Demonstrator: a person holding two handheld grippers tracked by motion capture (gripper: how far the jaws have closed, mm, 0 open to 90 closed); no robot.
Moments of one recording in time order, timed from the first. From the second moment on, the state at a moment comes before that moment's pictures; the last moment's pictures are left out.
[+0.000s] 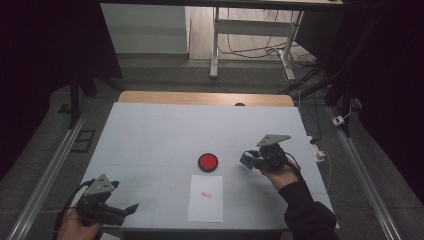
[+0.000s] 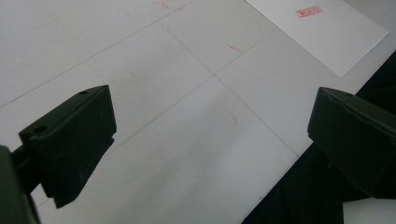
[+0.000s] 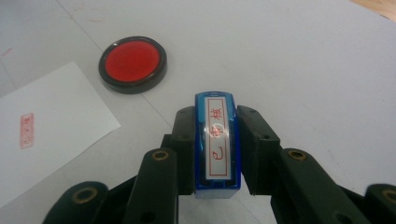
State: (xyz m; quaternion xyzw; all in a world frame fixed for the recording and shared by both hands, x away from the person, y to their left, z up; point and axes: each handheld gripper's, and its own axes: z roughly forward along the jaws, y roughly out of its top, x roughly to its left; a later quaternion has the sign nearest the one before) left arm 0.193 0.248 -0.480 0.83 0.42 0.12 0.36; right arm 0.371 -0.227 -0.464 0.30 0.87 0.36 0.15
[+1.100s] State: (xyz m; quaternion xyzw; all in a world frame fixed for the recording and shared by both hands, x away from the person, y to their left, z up) left arm 0.192 0.251 -0.480 0.83 0.42 0.13 0.35; right arm 0.378 -0.230 -0.478 0.31 0.87 0.34 0.15
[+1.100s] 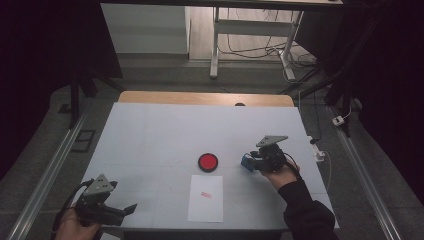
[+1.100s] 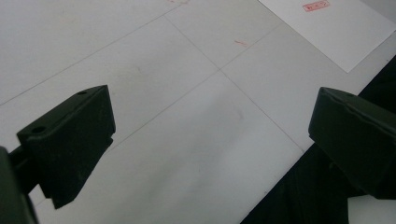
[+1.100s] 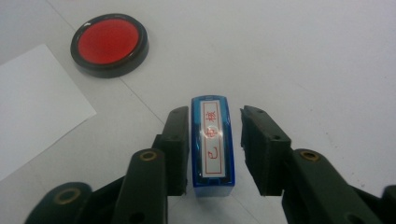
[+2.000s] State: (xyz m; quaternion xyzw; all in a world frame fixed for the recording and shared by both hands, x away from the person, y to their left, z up) left arm 0.192 0.251 -0.481 0.83 0.42 0.13 0.35; right arm 0.346 -0.231 -0.456 0.34 0.85 0.39 0.13
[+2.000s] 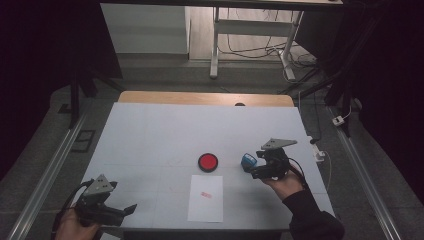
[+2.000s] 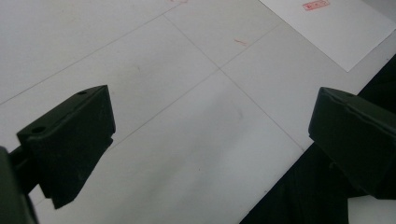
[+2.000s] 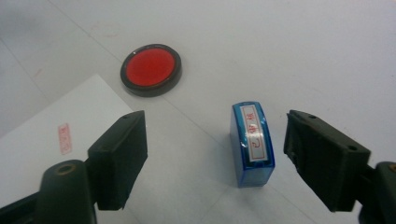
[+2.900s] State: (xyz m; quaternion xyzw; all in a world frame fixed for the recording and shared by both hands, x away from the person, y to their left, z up) left arm 0.192 0.251 -0.480 0.83 0.42 0.12 0.35; right arm 0.295 -0.255 -0.450 0.37 0.83 0.39 0.15
